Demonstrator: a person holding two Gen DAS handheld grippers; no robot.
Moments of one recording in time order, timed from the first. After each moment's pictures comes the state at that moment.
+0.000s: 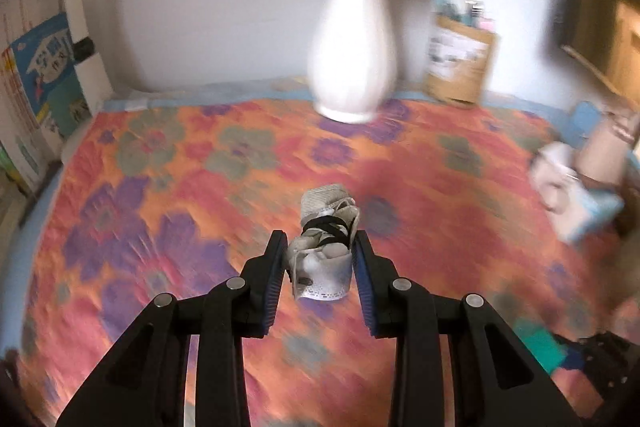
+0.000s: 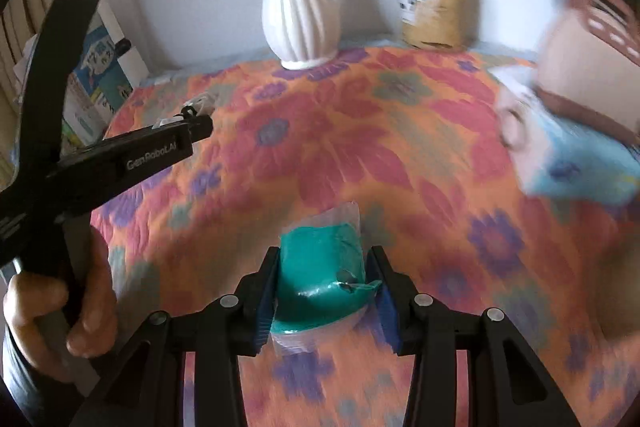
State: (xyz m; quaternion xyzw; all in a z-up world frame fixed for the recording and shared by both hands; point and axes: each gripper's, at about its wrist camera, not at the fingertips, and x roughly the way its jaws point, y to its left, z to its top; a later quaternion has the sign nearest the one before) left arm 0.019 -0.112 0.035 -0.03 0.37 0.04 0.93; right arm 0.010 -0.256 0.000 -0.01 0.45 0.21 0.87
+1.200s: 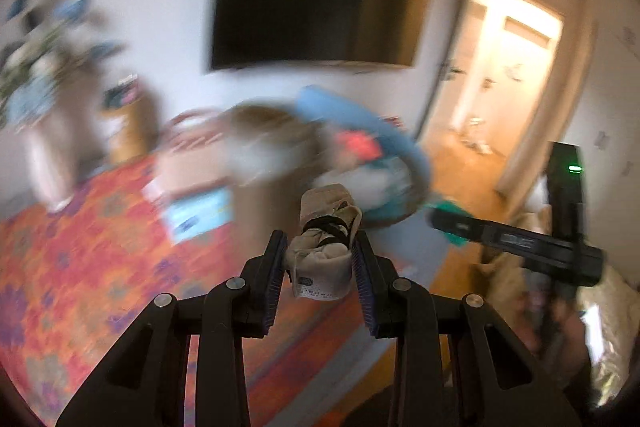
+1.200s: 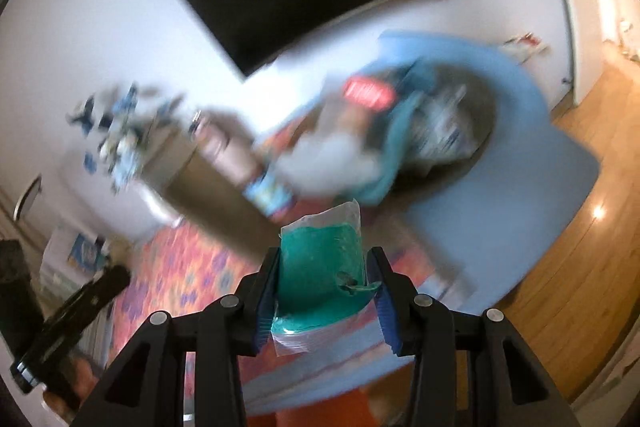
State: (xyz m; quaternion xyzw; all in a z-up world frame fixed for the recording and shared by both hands) left arm -0.098 -0.375 0.148 0.04 0.30 -0.32 0.90; right arm -0.115 -0.618 0.093 0.26 0.35 0.04 0.90
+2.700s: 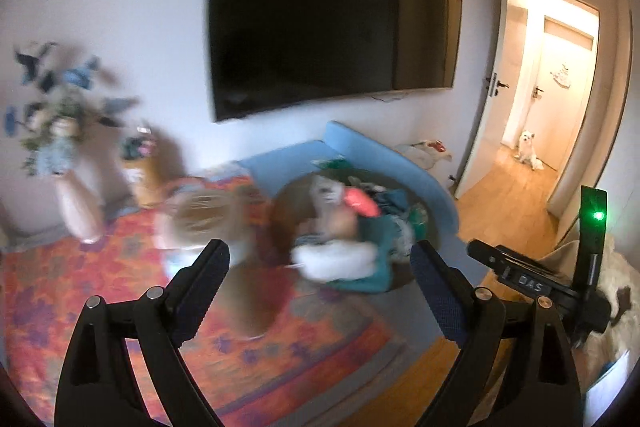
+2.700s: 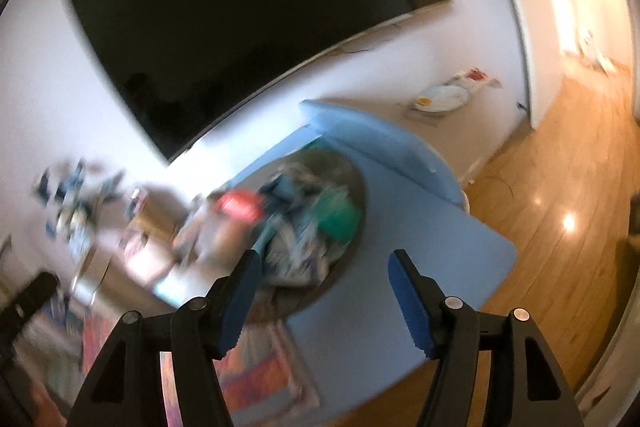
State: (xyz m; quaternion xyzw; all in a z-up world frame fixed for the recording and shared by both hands) left arm -0.107 -0.441 0.190 0.06 0.26 -0.18 0.95; right arm -0.103 -0.729 0.107 0.24 0.32 -0.02 0.92
